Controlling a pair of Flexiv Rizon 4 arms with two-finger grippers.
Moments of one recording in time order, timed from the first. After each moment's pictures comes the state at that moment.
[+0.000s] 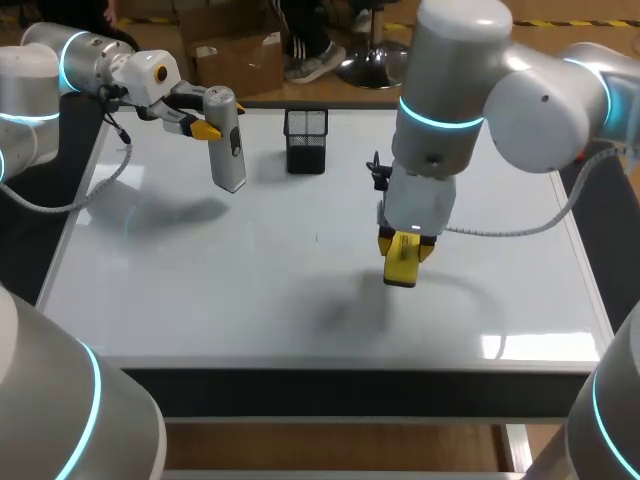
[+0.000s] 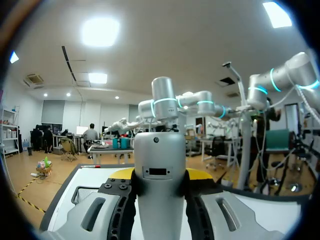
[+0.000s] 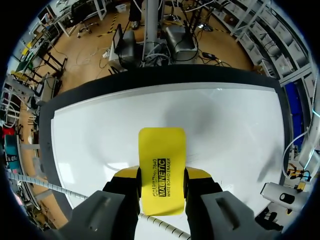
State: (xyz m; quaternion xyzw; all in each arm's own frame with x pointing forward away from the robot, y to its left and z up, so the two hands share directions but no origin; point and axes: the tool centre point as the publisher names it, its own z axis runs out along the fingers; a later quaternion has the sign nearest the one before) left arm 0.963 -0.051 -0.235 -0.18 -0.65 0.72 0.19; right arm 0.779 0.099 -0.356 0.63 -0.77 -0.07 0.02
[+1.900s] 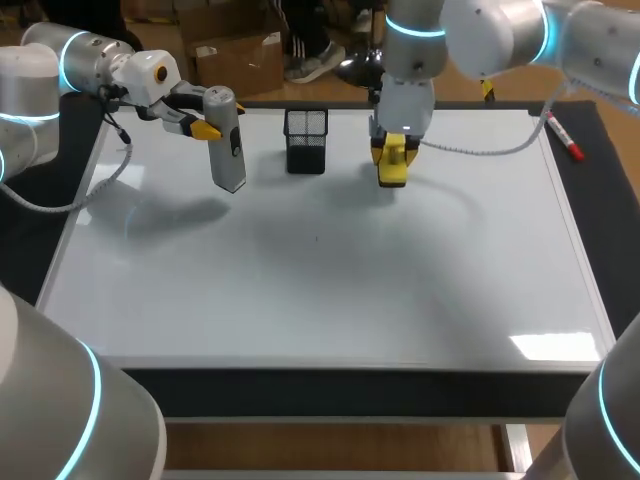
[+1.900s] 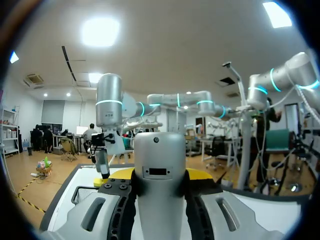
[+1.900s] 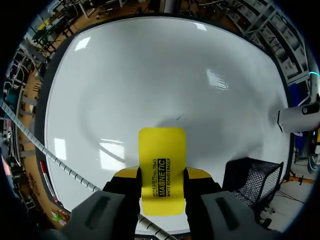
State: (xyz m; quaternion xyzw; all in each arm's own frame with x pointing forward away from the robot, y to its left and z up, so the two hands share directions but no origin) left arm 0.963 -0.051 -0.235 -0.18 -0.65 0.72 0.19; right arm 1.028 0.090 -0.394 0.69 -0.72 -0.05 0.02
